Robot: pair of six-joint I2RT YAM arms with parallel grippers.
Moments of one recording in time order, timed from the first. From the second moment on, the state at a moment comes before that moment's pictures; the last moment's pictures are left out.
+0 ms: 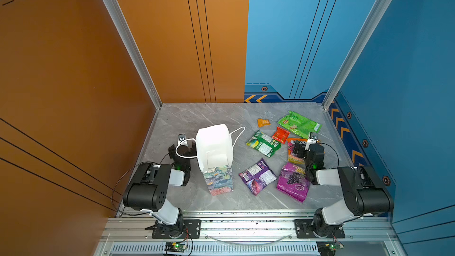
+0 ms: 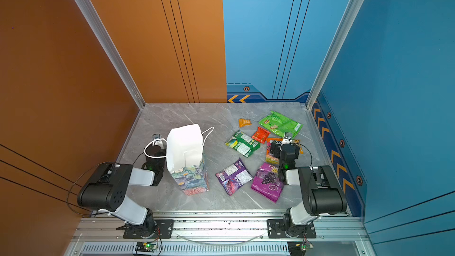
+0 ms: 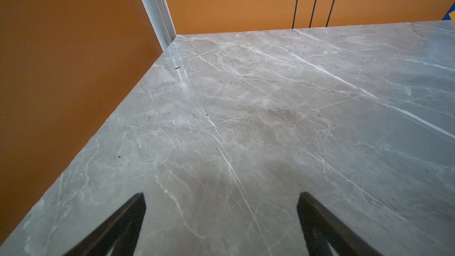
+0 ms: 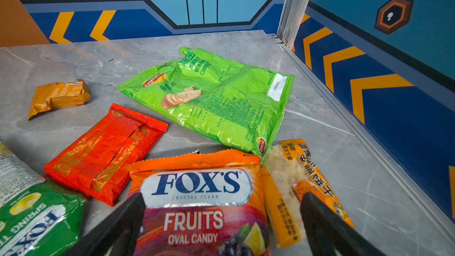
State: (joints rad) left arm -0.08 1.58 0.34 0.88 -0.35 0.00; right arm 0.05 1.53 0.36 0.80 0.25 0.07
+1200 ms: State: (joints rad) left arm -0.08 1.58 0.34 0.88 -0.36 0.00; right arm 0.05 1.53 0.36 0.80 0.25 0.07
